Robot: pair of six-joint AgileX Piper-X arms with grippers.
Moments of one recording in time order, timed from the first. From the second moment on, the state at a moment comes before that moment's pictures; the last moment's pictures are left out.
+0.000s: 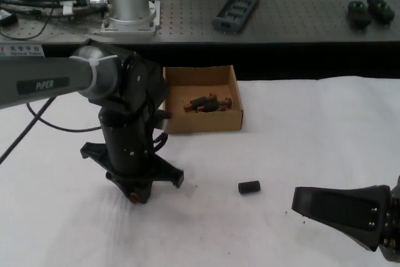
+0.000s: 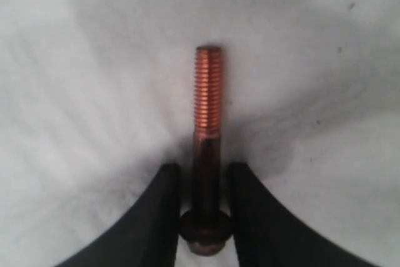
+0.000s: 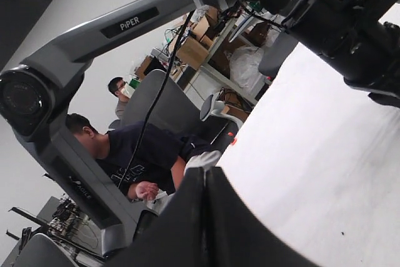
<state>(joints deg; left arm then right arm) -25.8 117.8 -83.2 61.2 3.0 -4.2 32.6 47.4 -8.7 -34.2 -45.7 54.8</state>
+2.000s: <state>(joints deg) -47.5 109.0 -82.3 59.1 26.9 60.2 19.4 47.4 -10.3 -25.8 -51.9 39.4</state>
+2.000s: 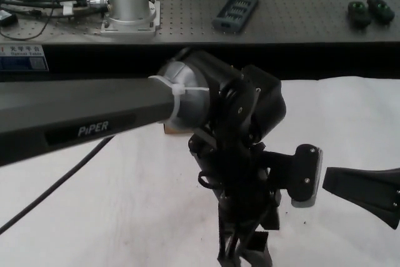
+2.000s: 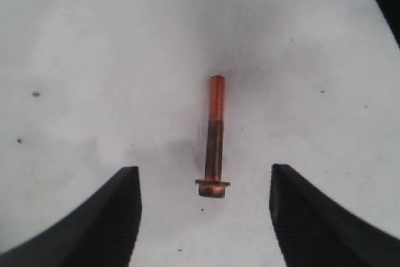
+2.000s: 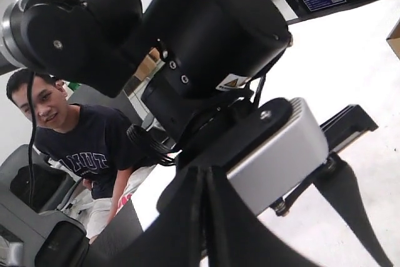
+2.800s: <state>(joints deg) -33.3 106.0 -82.3 39.0 20.4 12.8 23.4 55.2 -27.8 35.6 -21.3 -9.0</state>
